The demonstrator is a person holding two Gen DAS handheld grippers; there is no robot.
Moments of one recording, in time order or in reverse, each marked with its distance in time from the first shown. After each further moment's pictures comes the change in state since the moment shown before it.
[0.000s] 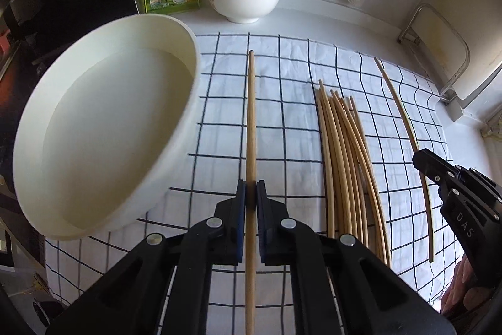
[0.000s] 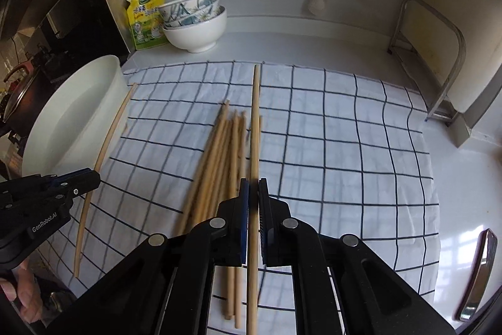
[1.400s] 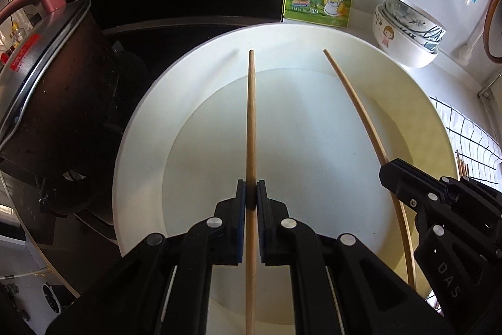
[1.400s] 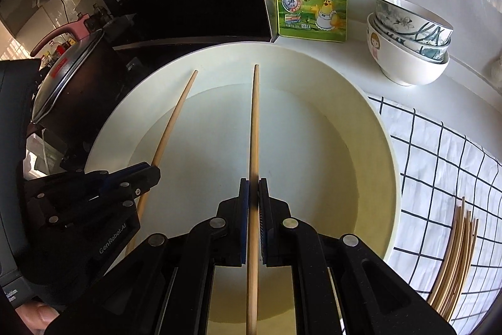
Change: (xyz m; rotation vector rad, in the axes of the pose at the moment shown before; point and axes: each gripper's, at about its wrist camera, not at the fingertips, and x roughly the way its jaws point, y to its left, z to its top) left arm 0.033 0.218 0.049 -0.137 0.045 0.141; right arm 0.103 0.243 0.092 -0.170 0.118 0.242
